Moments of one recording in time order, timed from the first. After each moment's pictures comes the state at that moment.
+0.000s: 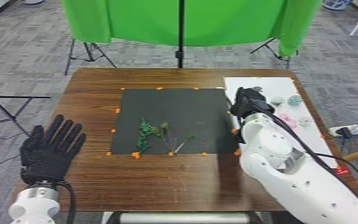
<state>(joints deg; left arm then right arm) 131.0 -64.3 -97.4 -128.4 7.8 19.1 17.1 -73.9 -53.3 50.2 -108.3 -127.8 -4.1 50.9</state>
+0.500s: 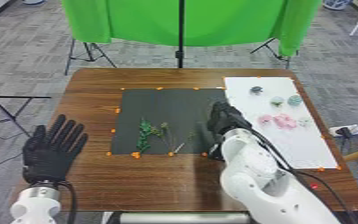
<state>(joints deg) 130.5 -64.2 -96.9 -128.0 7.9 18.9 16.2 -81.0 -62.1 49.9 -113.6 -128.8 -6.6 52.3</state>
